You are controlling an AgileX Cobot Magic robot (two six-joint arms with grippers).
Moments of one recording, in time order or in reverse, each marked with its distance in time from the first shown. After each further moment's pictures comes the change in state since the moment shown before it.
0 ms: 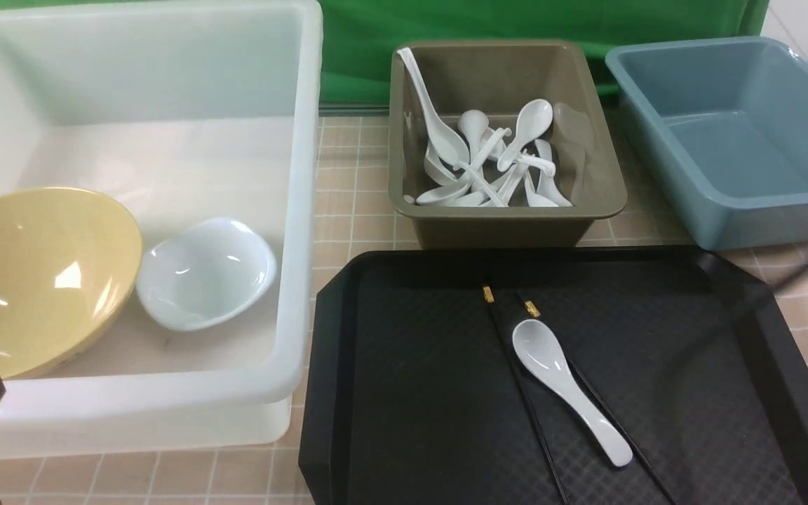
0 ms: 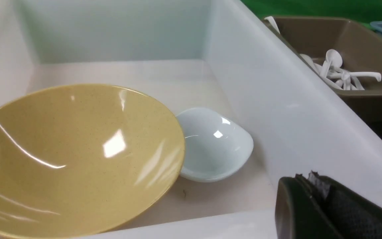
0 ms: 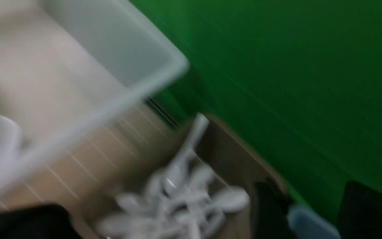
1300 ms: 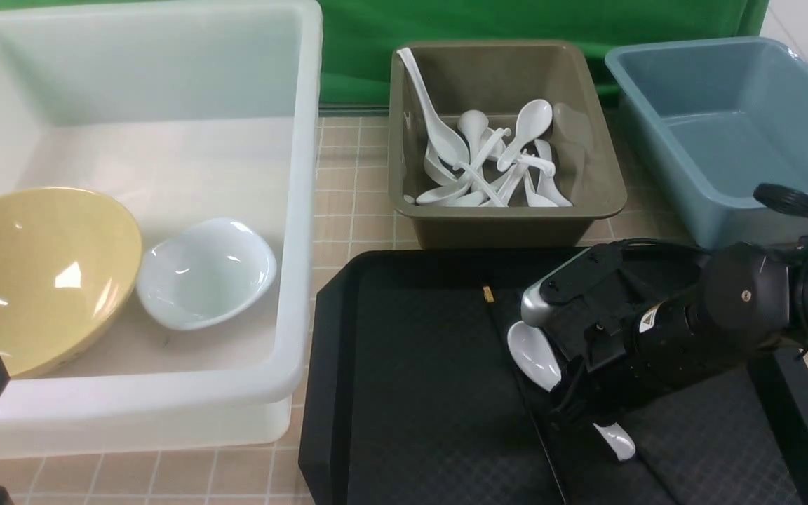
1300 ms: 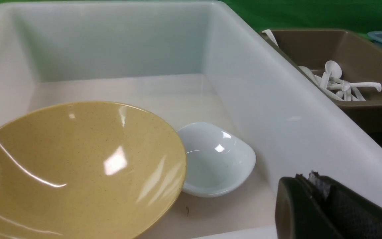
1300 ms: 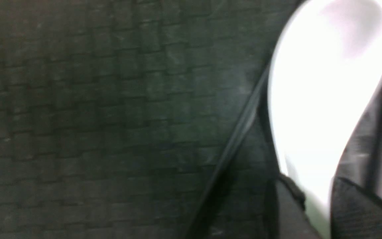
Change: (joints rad) right arm -0.069 -0.024 1.303 0.693 -0.663 -0.317; left arm 0.000 0.001 0.031 0.029 -0.079 0.000
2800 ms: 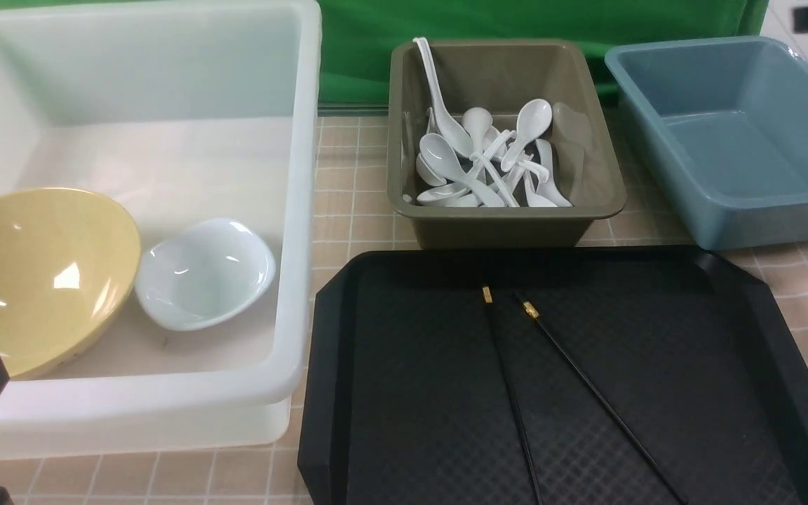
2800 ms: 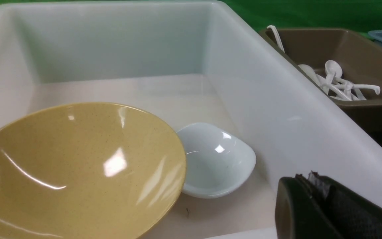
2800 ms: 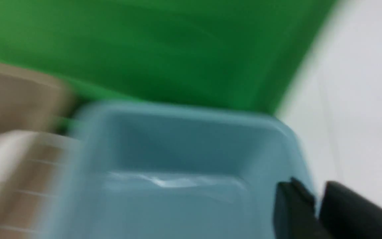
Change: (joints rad) right arm -0.662 0.133 -0.657 0.002 -0.182 -0.111; left arm 0.000 0.000 0.001 0.003 -0.001 0.004
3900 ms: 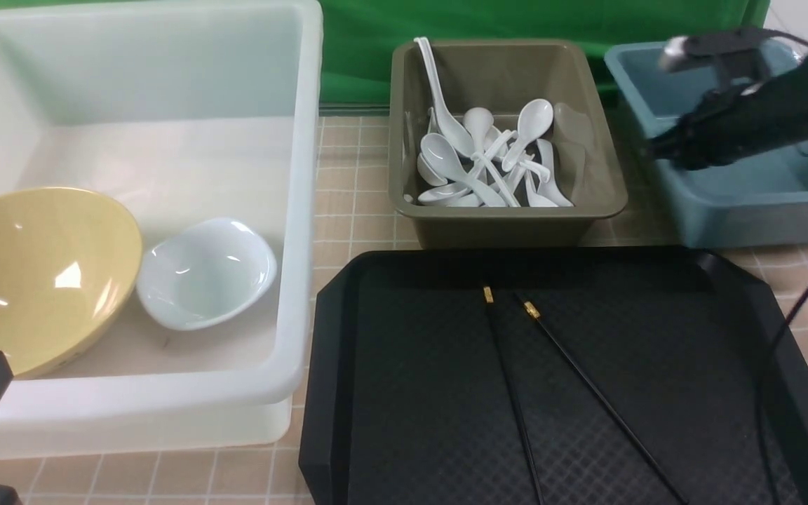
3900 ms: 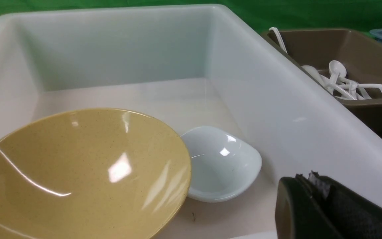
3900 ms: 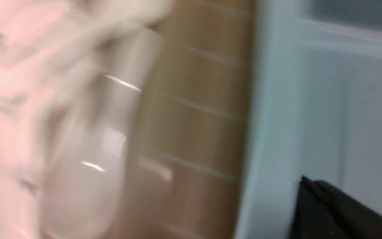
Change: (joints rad) right arm 0.245 0.216 -0.011 0.006 0.113 0.072; left arm 0.000 0.000 0.026 0.028 -0.042 0.001
